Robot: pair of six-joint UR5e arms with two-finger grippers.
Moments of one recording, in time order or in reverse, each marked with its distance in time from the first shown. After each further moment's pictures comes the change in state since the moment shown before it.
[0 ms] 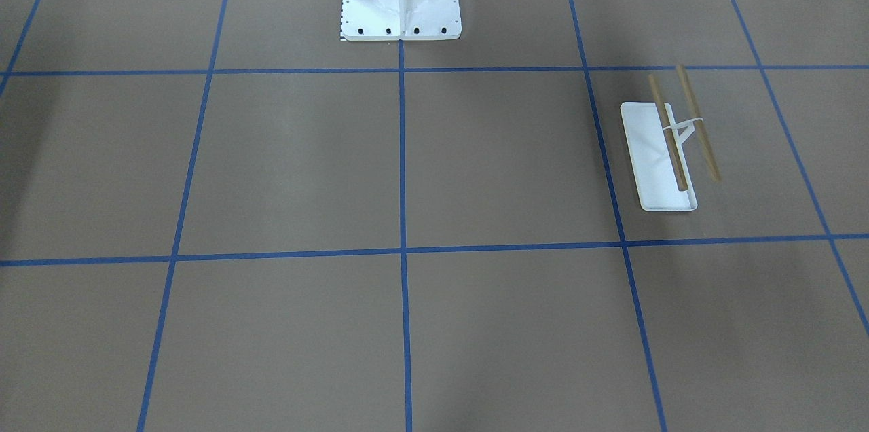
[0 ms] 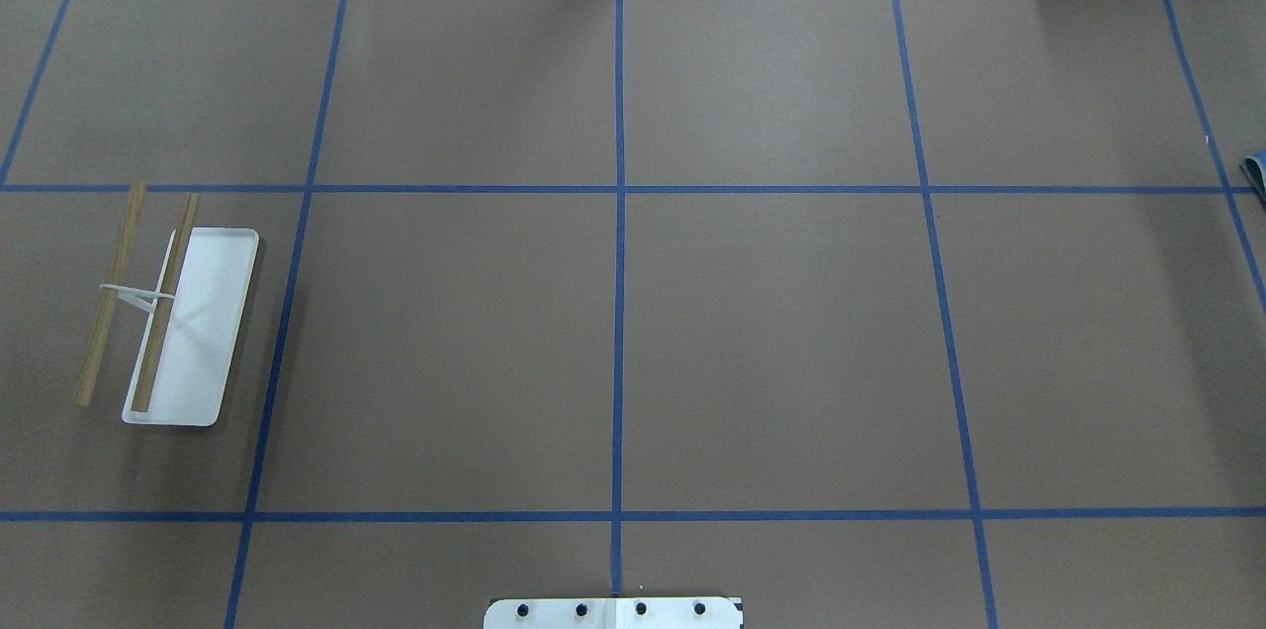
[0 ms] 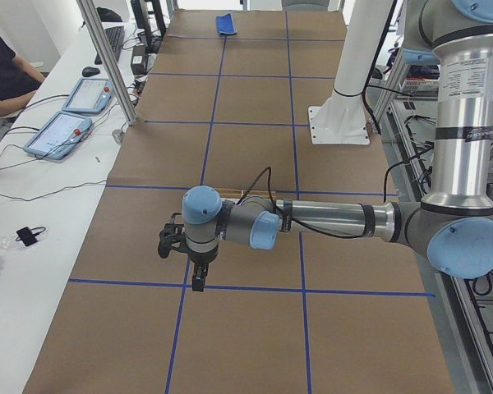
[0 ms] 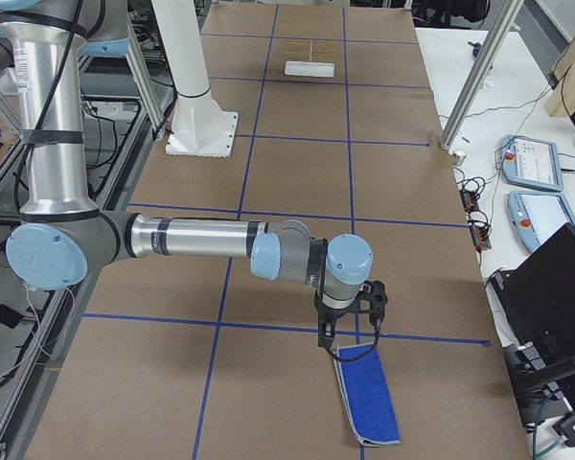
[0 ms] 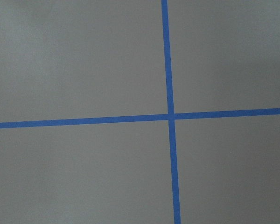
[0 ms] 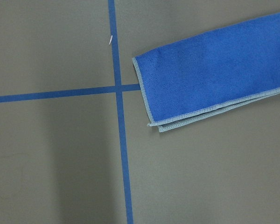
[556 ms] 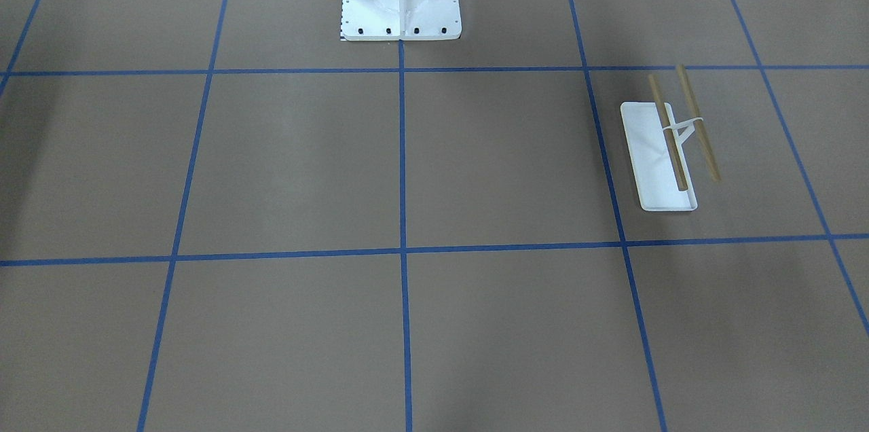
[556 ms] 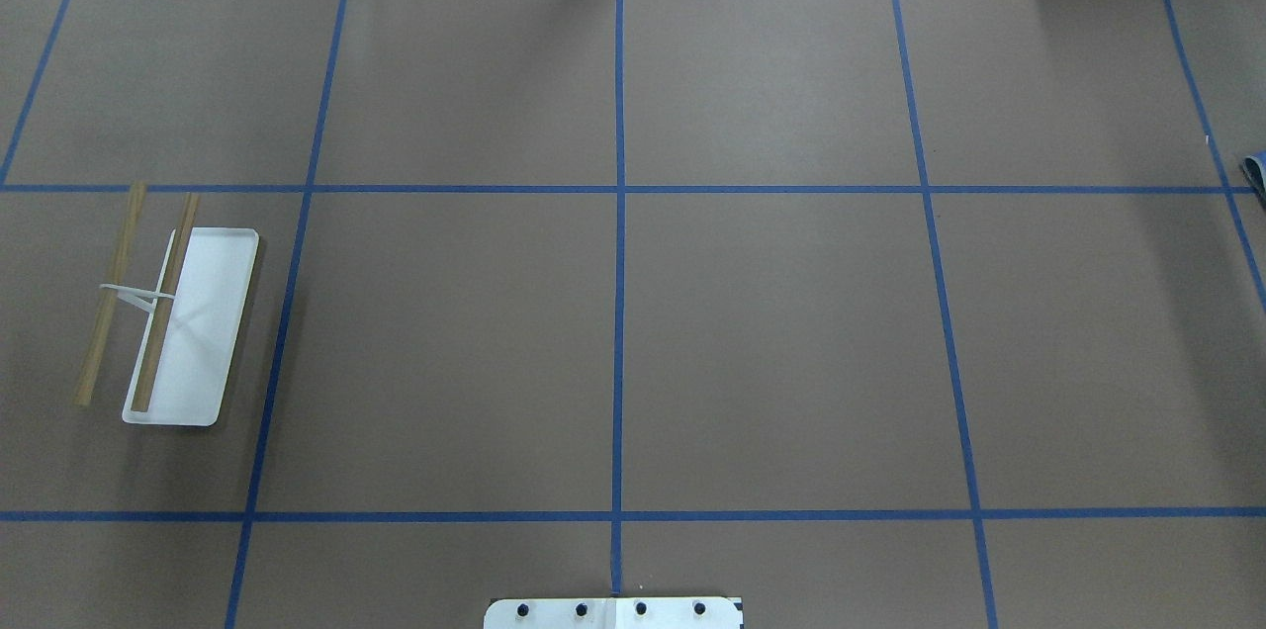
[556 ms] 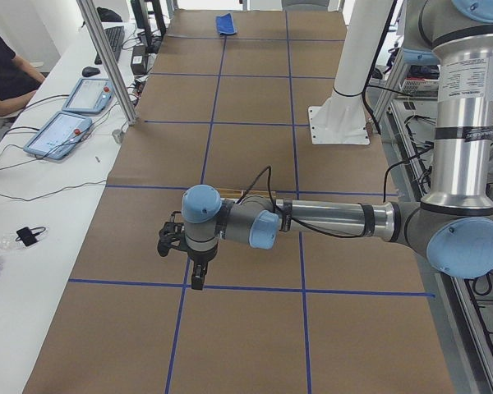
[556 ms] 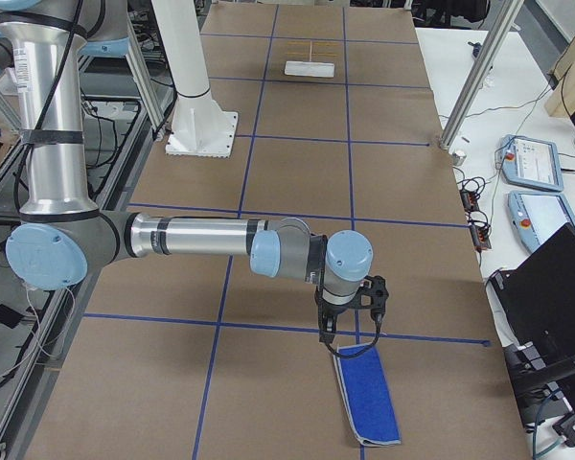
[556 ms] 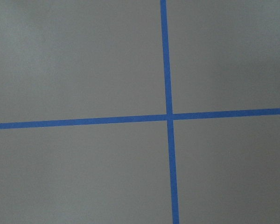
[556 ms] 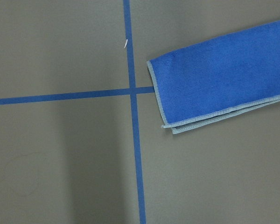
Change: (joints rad) left arm 0.001 -0.002 -0.003 -0.007 -0.009 0.001; right arm 0.000 -0.011 0.029 -0.002 0.042 0.000
